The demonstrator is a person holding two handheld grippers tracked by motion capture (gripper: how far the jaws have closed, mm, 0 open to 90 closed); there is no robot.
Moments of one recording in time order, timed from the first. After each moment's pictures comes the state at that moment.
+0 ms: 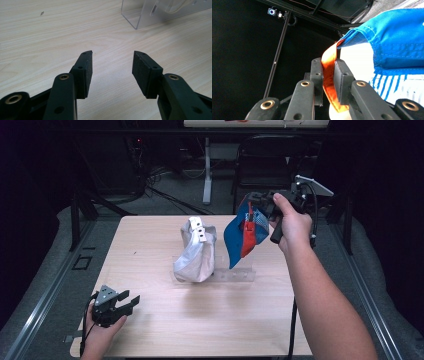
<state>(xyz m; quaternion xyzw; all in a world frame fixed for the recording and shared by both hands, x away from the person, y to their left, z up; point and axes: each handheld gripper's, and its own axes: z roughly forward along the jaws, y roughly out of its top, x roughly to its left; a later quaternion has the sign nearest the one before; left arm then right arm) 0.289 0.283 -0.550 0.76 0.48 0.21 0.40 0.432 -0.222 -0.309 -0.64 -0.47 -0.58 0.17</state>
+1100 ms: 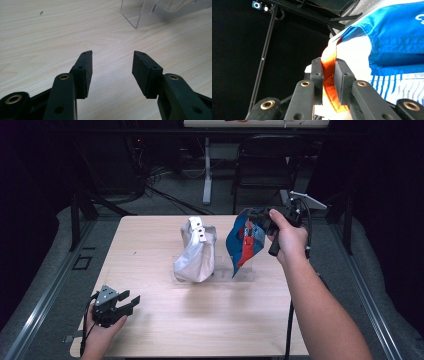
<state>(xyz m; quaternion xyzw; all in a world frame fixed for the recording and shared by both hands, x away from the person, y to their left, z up) 0.289 0.282 -0.549 0.76 0.47 0.21 0.39 0.429 -0.223 -0.351 -0.66 -0.48 -0.55 0.18</state>
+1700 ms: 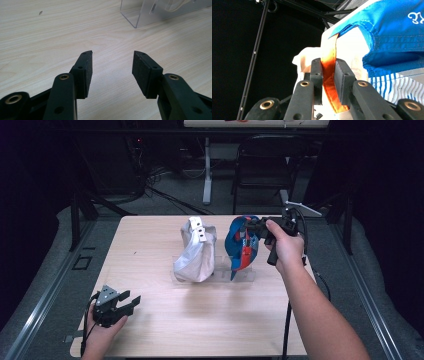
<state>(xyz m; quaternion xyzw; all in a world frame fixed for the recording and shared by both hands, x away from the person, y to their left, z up) 0.290 0.281 -0.551 0.76 0.47 0.22 0.40 0.423 -0.219 -0.370 -0.66 -0.50 -0.53 0.17</state>
